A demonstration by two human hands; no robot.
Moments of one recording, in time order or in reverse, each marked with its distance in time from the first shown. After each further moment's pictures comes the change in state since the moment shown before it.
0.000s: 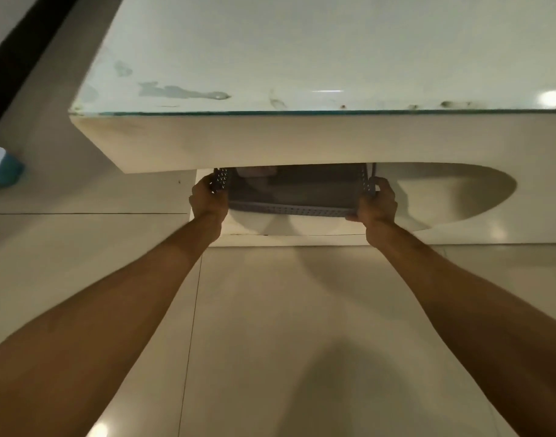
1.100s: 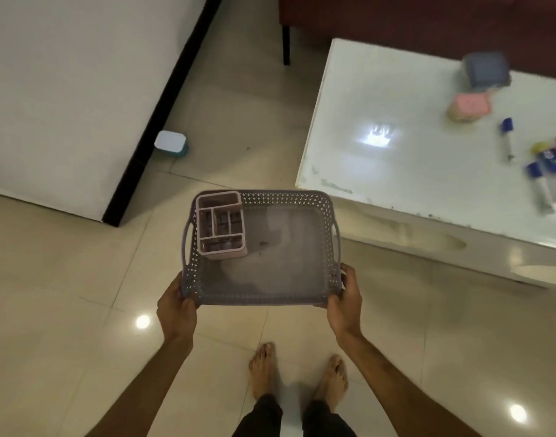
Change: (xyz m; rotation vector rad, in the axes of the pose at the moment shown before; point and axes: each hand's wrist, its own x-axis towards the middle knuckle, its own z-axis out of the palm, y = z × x) left_hand -0.345 0.122 -0.430 -0.208 0.296 -0.322; right_hand -0.439 -0.197 -0.074 -0.113 -0.403 -0.047
